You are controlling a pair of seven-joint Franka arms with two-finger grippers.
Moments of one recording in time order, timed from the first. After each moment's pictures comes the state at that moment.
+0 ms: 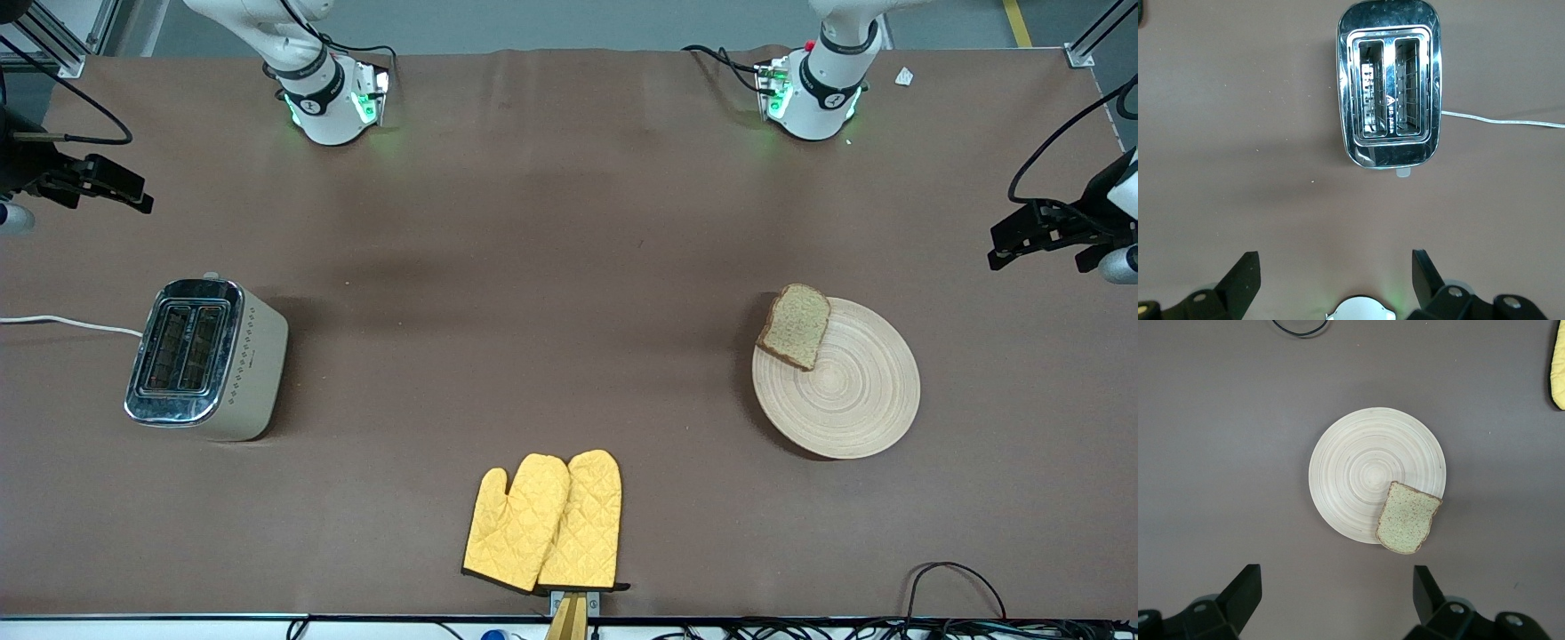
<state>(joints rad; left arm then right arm) 0.19 0.09 -0.26 -1.44 0.05 1.57 0.00 -0.09 -0.10 0.03 -1.68 0.01 1.46 0.04</state>
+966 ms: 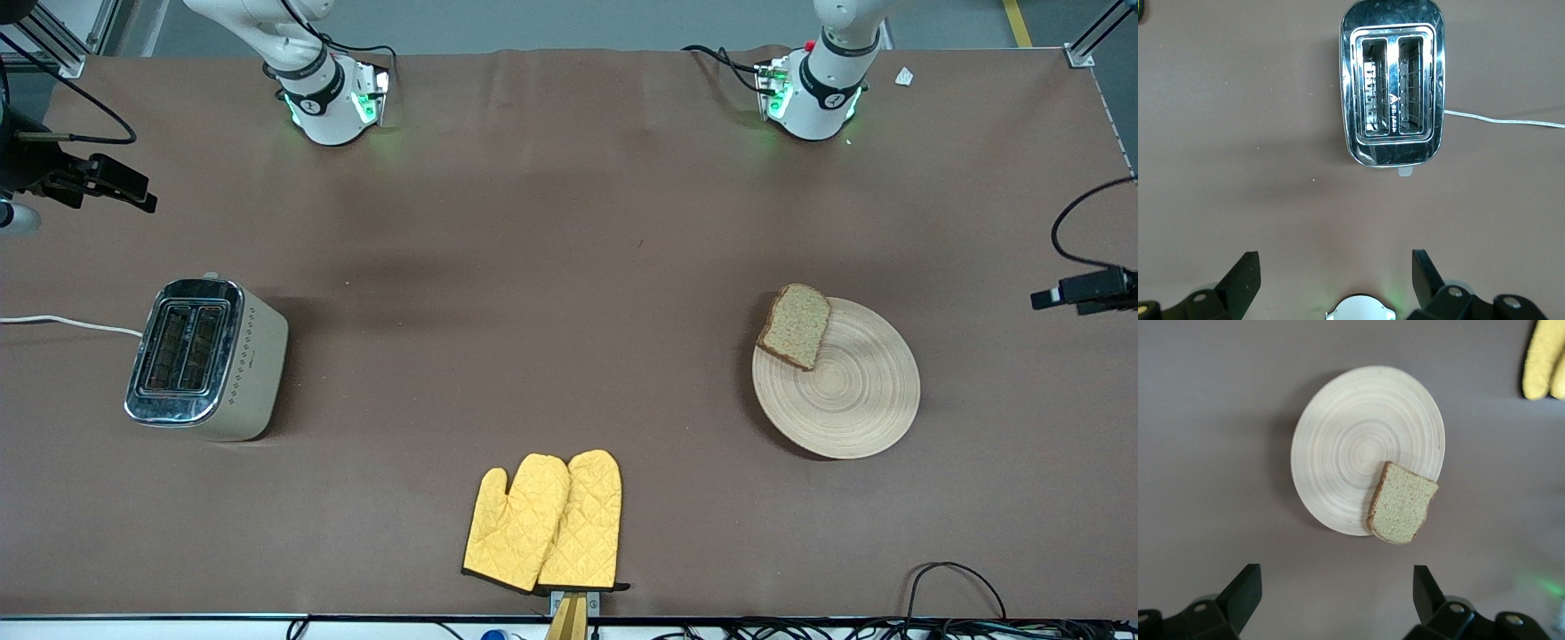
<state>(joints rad) 0.58 0.42 -0.24 -1.48 -0.32 1.57 0.39 -0.08 -0.10 0.03 -1.68 0.01 1.46 0.04</state>
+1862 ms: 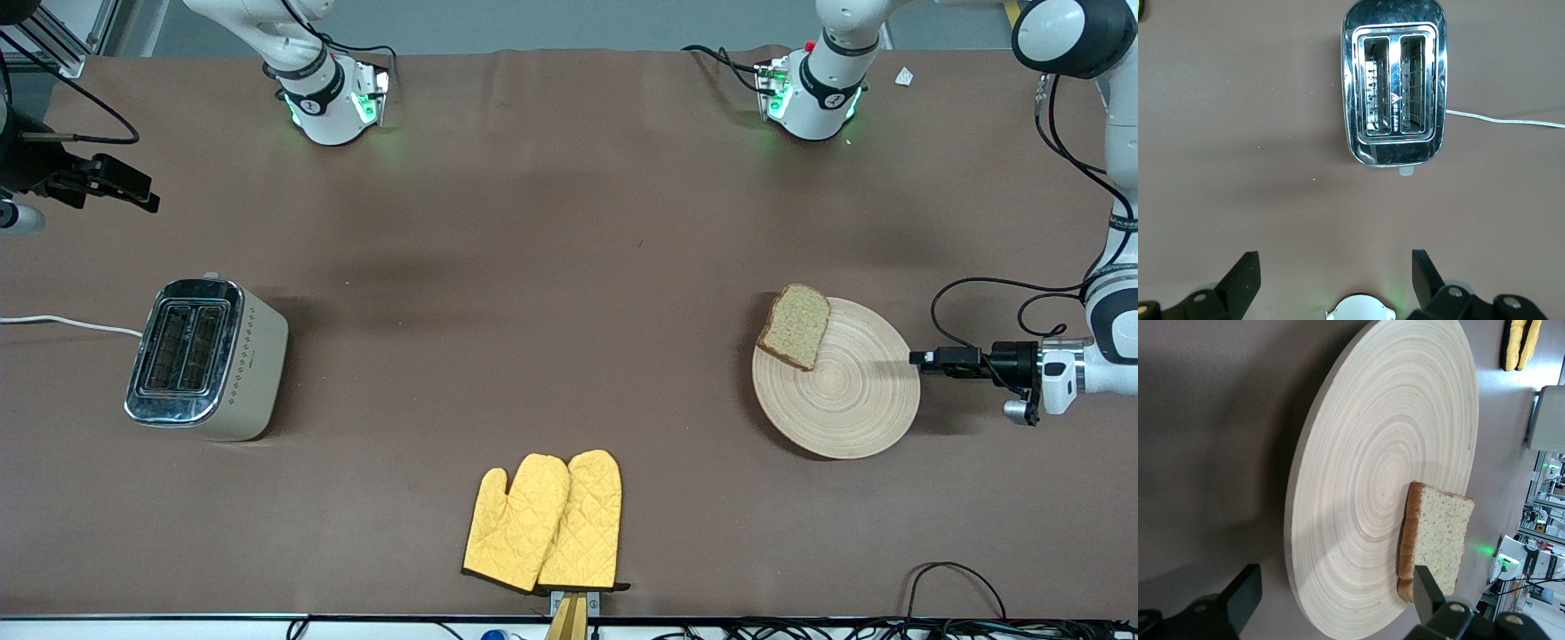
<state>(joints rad) 0.59 0.86 -0.26 -1.45 -0.49 1.70 0.68 -0.07 -0.10 0.03 -1.68 0.01 1.46 0.04</state>
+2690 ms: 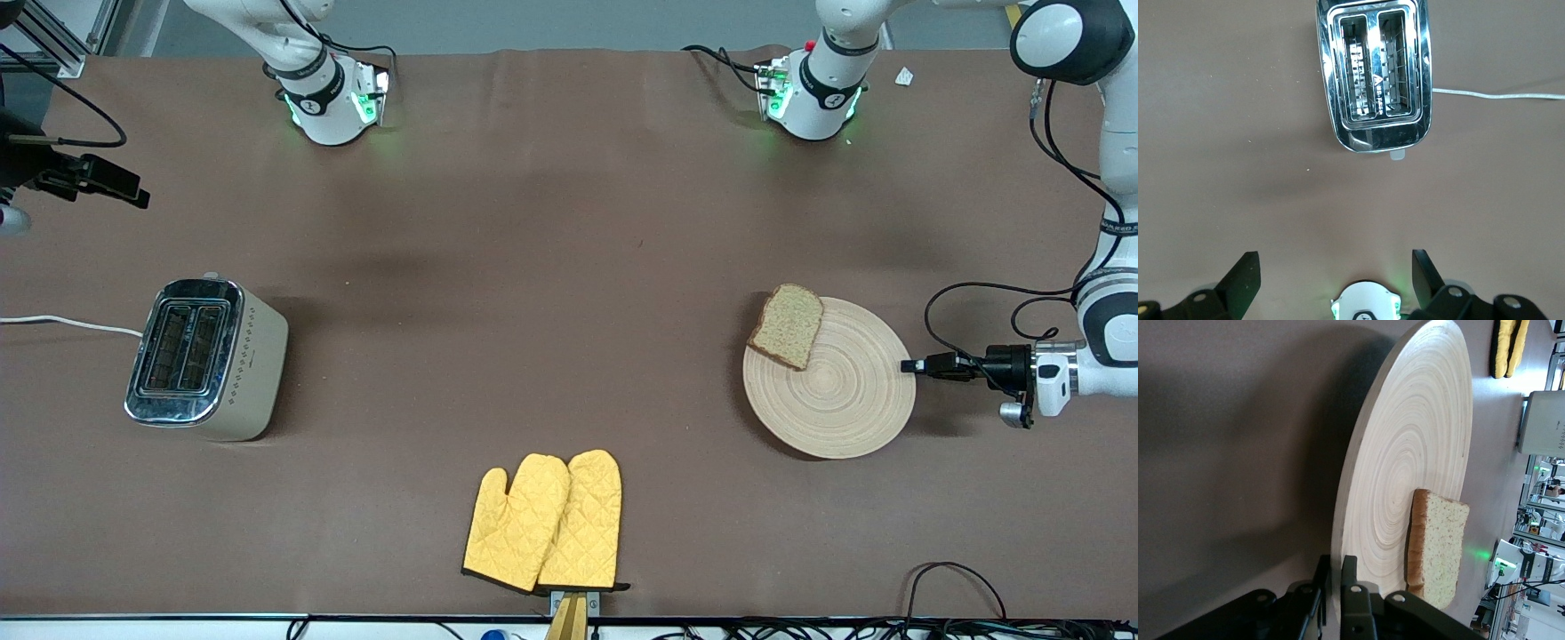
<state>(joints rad) 0.59 0.88 -0.26 -1.44 -0.52 1.71 0.72 -0.11 -0.10 0.01 -1.70 0.03 1.43 0.07</state>
